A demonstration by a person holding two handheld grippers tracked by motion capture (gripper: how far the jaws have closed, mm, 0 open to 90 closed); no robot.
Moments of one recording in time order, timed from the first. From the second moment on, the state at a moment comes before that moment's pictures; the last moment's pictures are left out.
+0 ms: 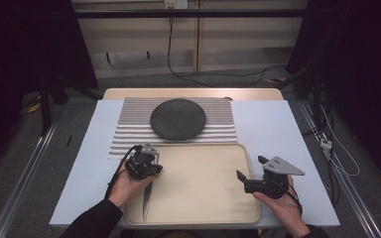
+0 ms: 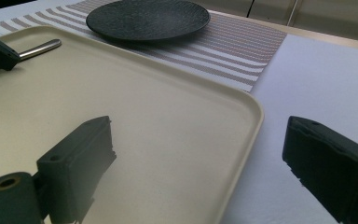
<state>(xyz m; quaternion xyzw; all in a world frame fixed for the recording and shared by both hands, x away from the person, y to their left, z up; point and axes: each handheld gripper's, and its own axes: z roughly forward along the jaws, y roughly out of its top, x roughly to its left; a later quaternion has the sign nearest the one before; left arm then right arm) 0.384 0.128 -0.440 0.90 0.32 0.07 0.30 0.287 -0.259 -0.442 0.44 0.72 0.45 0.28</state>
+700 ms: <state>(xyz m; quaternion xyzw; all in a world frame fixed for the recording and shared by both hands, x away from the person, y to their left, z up) 0.382 0.137 -0.439 0.90 0.32 0.08 0.29 0.287 -0.259 -0.442 0.44 0.72 0.45 0.27</state>
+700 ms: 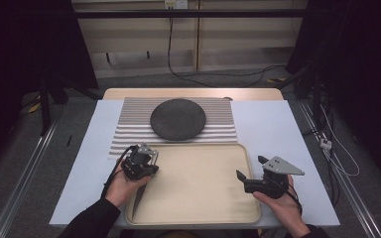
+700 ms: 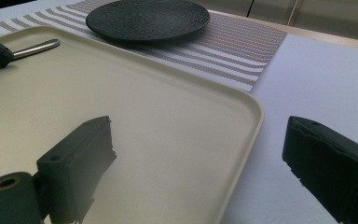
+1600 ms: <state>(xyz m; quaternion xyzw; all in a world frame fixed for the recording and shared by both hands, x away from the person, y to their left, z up) 0.380 0.158 -0.438 0.89 0.35 0.07 0.29 0.288 -0.258 -0.442 0.45 0.72 0.45 0.27</state>
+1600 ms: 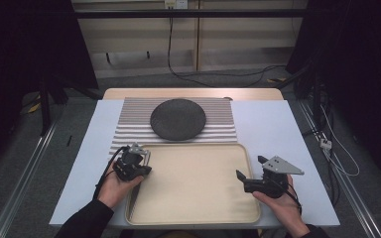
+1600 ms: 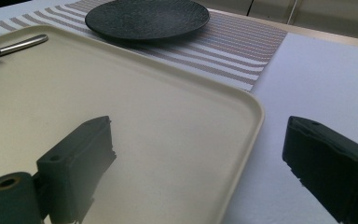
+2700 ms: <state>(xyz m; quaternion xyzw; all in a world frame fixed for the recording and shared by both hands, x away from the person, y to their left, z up) 0.368 0.164 -0.432 0.88 0.34 0.09 0.32 0.288 -0.258 -0.442 0.45 0.72 0.45 0.27</state>
